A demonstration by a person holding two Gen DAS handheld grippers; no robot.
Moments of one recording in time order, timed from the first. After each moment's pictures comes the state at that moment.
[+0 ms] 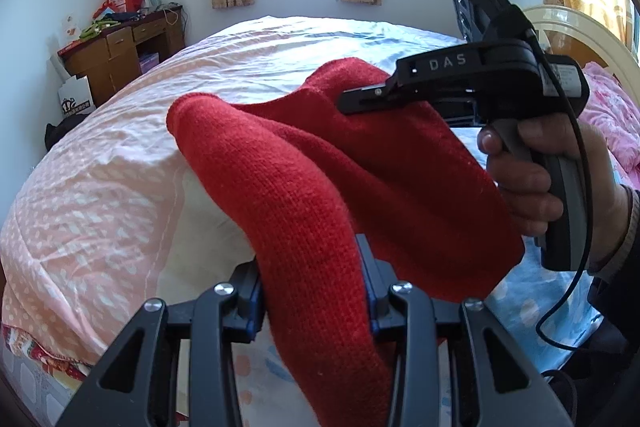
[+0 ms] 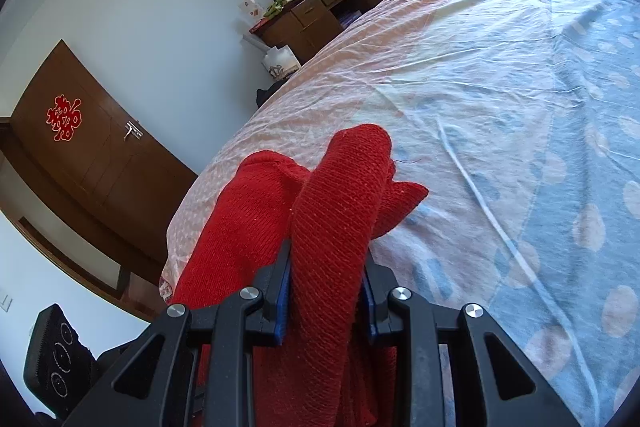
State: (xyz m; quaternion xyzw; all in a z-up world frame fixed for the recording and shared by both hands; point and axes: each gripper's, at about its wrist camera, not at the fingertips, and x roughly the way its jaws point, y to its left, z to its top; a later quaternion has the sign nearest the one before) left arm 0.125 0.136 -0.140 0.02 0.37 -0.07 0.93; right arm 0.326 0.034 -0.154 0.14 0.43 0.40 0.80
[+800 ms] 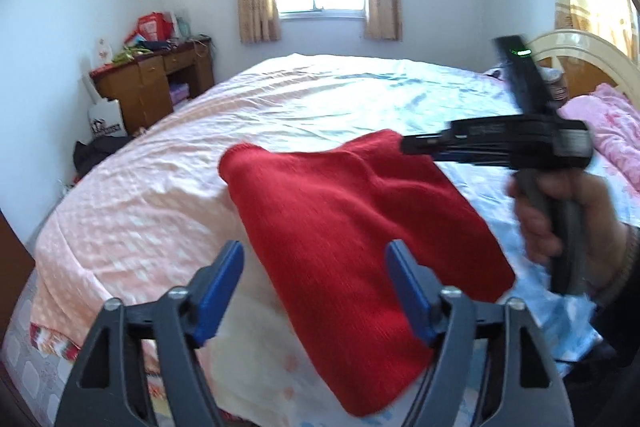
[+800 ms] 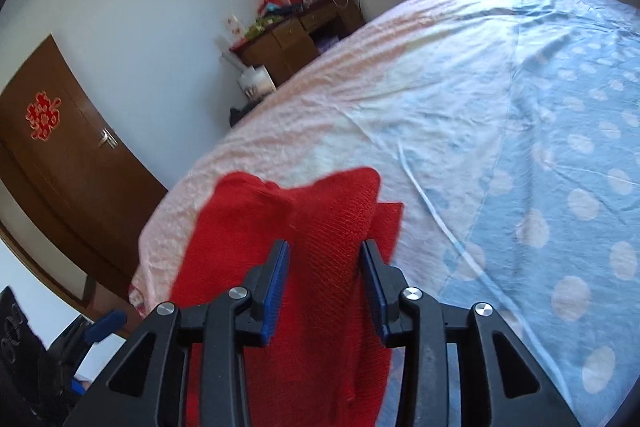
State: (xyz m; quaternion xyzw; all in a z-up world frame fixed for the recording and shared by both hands) left arm 0.101 0.143 -0.098 0.03 0.30 -0.01 0.95; right arm 0.306 0.011 -0.140 0.12 0.39 0.35 0.85
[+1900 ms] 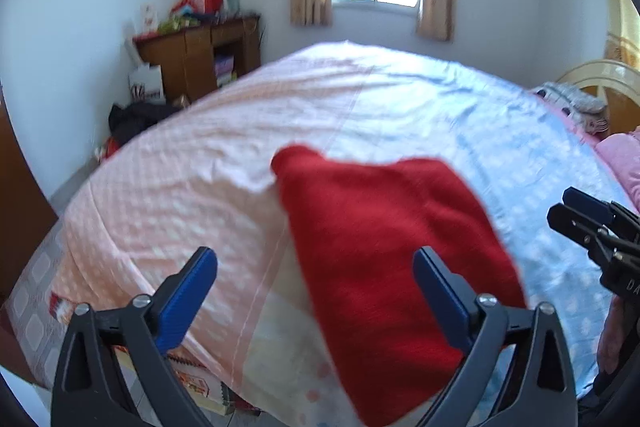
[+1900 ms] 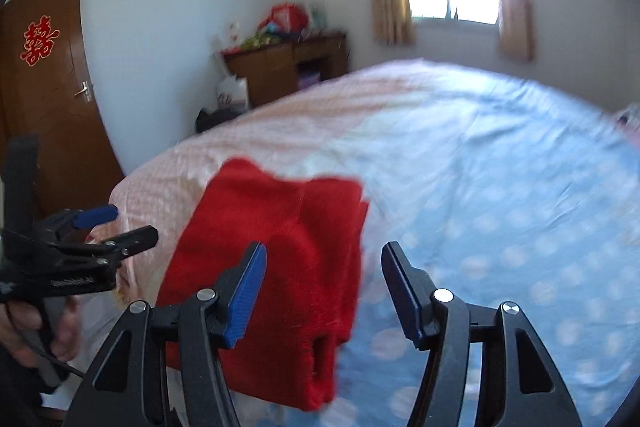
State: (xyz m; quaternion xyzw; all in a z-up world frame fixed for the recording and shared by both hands) left arm 0.108 0.176 -0.078 -0.02 0.32 0.05 0.95; right arm 0.184 -0.003 -0.090 -0.03 0.28 0.27 0.92
